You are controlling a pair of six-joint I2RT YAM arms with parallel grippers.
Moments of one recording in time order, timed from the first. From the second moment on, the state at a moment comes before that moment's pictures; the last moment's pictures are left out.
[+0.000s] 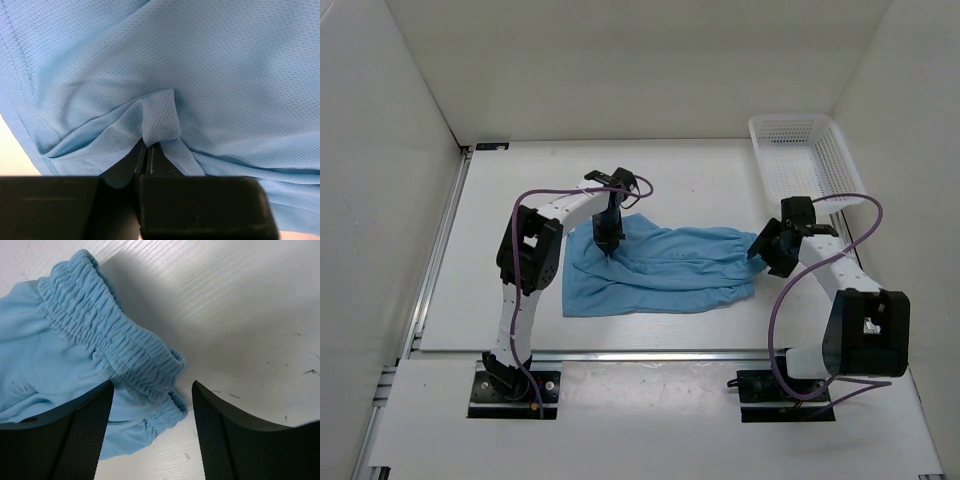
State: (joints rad) left arm -0.53 2.17 1.73 -1.05 -0.12 -0.61; right arm 0.02 1.36 0.86 -0.61 -0.01 0.61
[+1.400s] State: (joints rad) left arm -0.44 1.44 0.96 -1.03 -0.01 -0.78; right arm 0.15 1.17 0.75 -0.70 -0.01 0.62
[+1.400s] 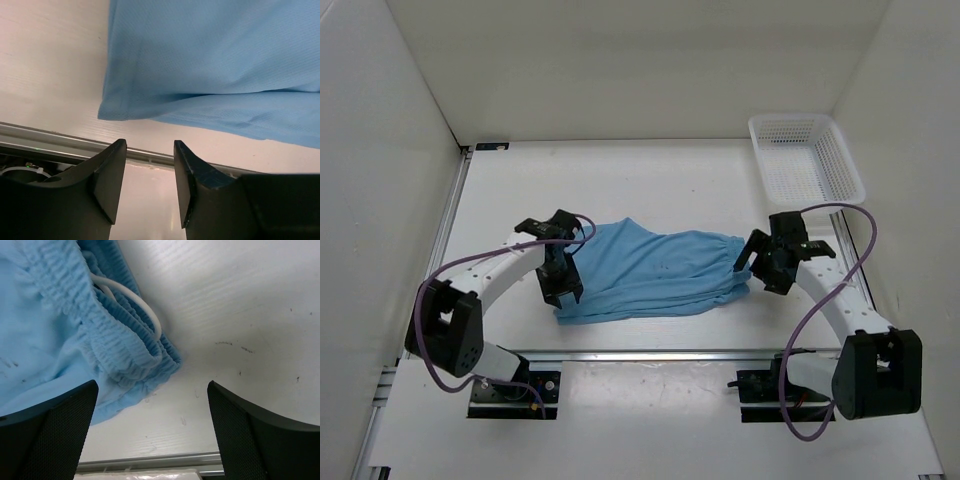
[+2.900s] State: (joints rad) left arm -0.09 1.62 1.09 -0.85 -0.04 -0.70; right arm 0.05 1.37 0.63 -0.42 -0.26 0.71
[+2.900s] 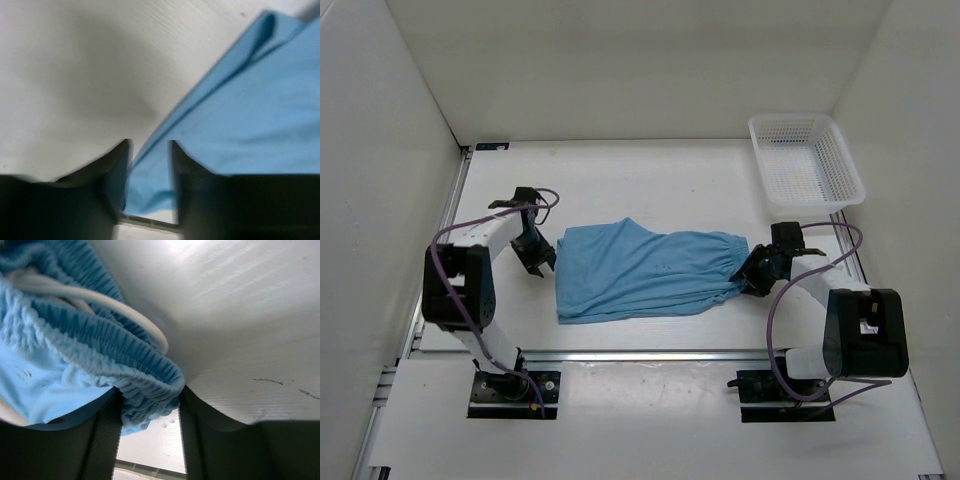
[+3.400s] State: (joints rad) left arm -0.18 1.84 1.16 -0.80 0.03 -0.69; right arm 0.07 1.40 0.67 -0.43 -0.22 0.70
